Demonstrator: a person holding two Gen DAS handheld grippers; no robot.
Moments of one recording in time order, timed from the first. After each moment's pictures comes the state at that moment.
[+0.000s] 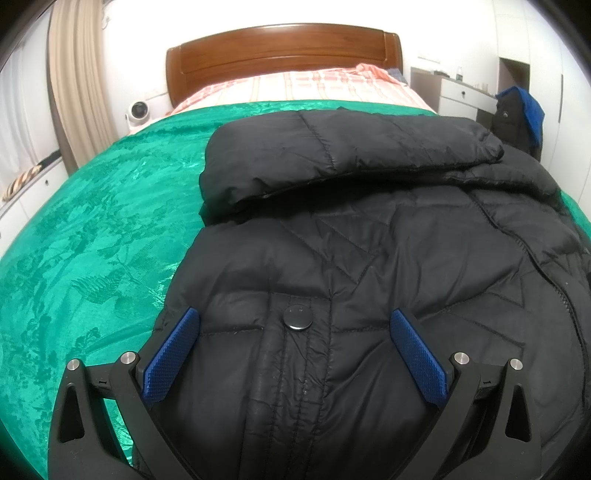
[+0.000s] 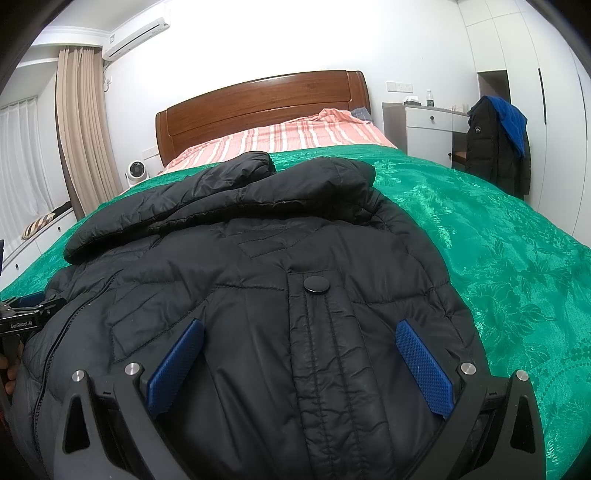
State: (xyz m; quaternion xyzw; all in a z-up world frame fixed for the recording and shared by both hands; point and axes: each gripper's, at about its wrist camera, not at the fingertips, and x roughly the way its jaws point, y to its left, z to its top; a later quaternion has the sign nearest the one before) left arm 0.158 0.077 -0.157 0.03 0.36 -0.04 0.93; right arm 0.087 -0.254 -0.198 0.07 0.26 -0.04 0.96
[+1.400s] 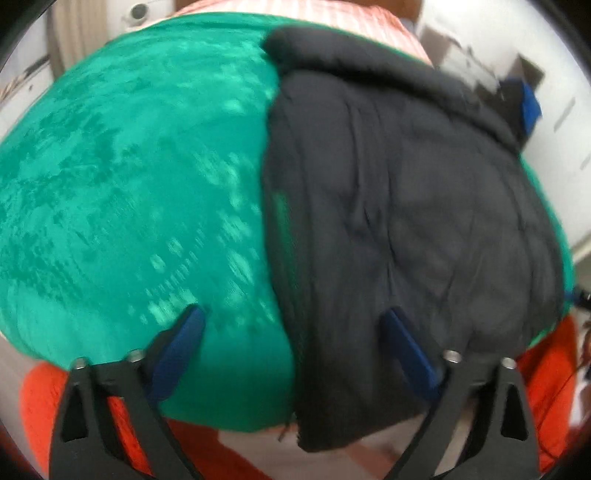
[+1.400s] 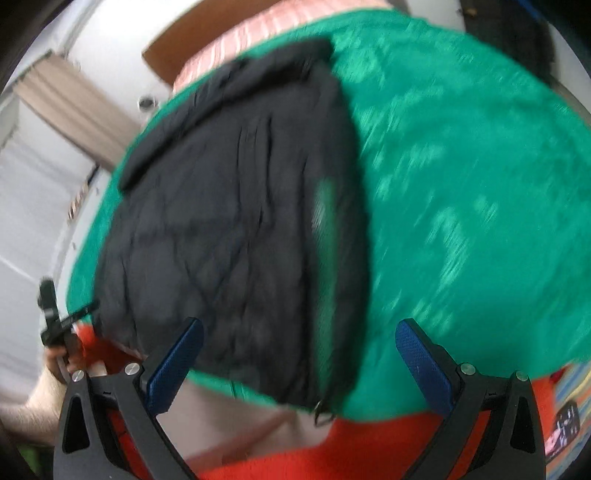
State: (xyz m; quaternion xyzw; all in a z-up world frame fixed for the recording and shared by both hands) left arm 0.033 0.176 -0.161 -0.04 0.53 -0.09 0.85; right arm -0.034 -0.334 -0.189 0.20 0.52 0.08 0.83
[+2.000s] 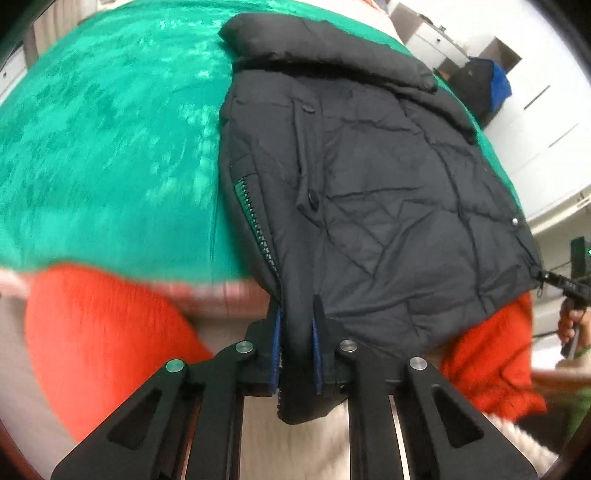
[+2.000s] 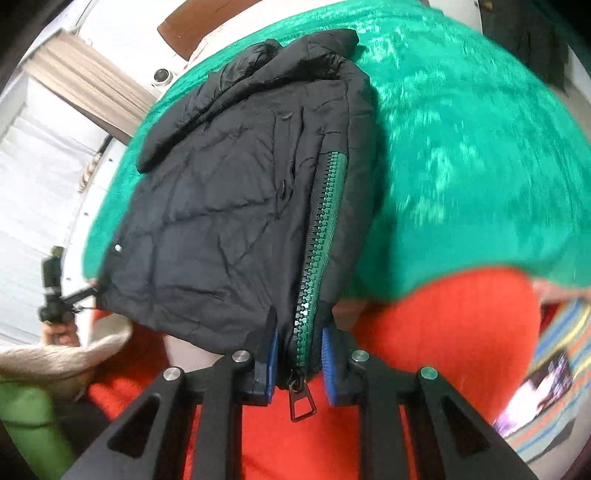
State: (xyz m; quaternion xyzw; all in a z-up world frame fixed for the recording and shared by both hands) left arm -0.060 0.190 -0.106 -0.08 0.58 -0.16 0.79; right arm -0.141 -0.319 -0.132 0.21 0.55 0.12 0.80
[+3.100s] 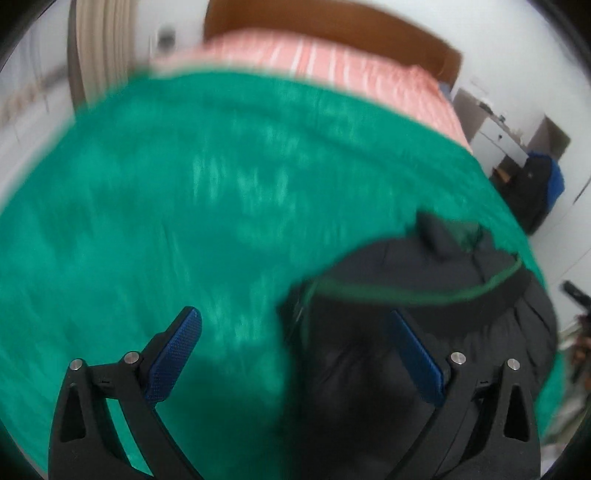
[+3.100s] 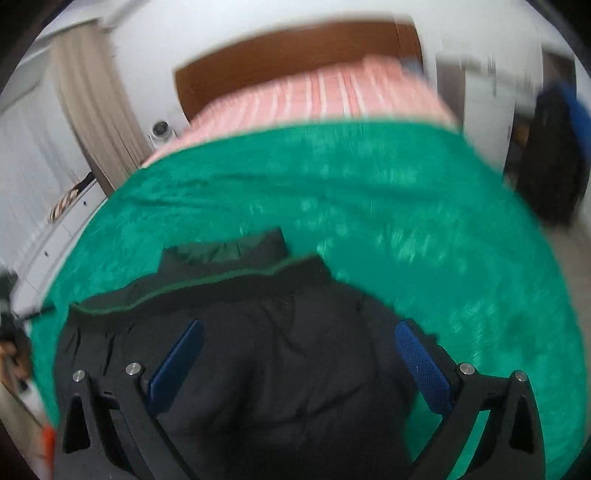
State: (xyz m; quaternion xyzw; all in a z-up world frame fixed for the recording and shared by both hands) left arm 0.272 0.236 -0.062 -0.13 0.49 -0.05 0.86; right arm 0.252 -0.303 -0.059 0.10 0.43 0.06 0.89
